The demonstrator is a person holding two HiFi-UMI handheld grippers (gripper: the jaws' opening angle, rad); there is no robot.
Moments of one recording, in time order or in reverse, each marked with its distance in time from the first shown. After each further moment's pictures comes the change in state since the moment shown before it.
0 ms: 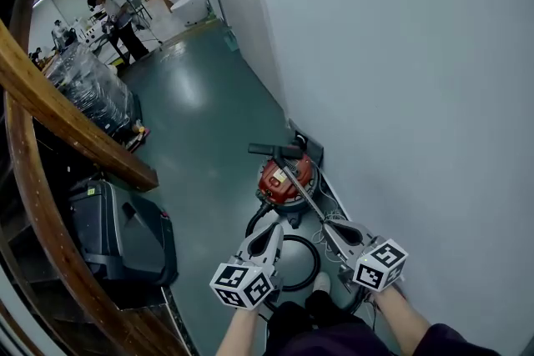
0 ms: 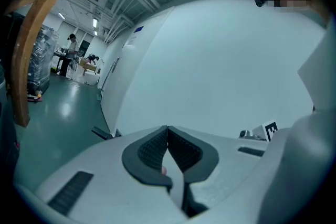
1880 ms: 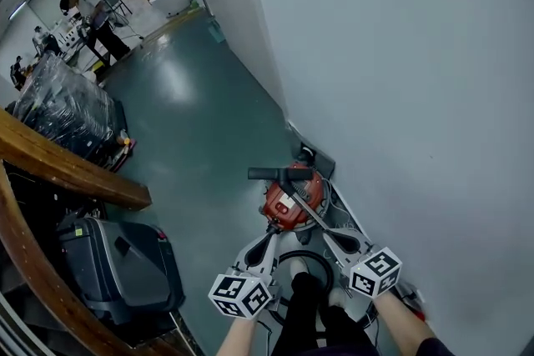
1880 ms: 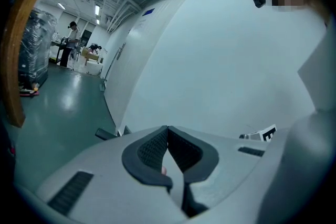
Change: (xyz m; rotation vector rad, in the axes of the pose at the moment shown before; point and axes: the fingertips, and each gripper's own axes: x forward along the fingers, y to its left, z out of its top) left arm 0.145 0.161 0.008 -0.037 0.111 0.024; right arm 0.166 -0.144 -0.040 0.032 0.108 -0.096
